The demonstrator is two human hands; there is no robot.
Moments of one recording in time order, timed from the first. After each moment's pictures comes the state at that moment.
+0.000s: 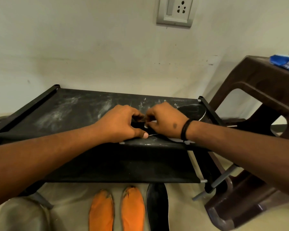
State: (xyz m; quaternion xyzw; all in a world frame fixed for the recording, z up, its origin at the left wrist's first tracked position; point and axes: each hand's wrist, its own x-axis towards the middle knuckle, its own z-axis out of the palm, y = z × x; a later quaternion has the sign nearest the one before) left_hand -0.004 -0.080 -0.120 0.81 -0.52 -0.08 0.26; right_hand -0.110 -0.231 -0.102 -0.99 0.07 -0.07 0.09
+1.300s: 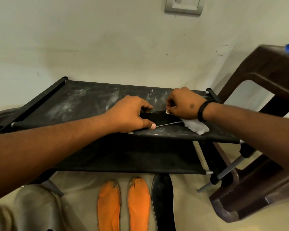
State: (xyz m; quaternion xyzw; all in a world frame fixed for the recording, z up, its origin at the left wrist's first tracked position) left_hand -0.004 -0.084 -0.117 0.81 -0.53 -0.08 0.25; right_hand -0.112 -0.263 -0.085 -0.99 0.14 -0.02 0.06
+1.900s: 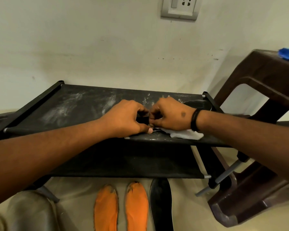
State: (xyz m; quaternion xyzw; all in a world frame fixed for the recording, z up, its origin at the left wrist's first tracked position) left_hand -0.006 -0.082 -0.115 0.81 -0.54 -0.06 0.23; right_hand -0.114 -0.231 -0.088 -0.99 0.03 0.01 0.13
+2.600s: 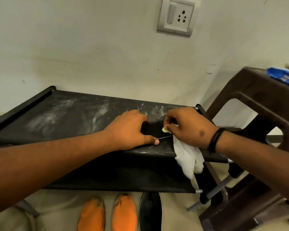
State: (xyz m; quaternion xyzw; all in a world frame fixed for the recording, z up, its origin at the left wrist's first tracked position) left_hand -0.026 -0.105 -0.115 0.83 -0.52 -0.04 0.20; right_hand -0.156 -0.260 -0.076 -0.99 0.12 -0.07 0.08
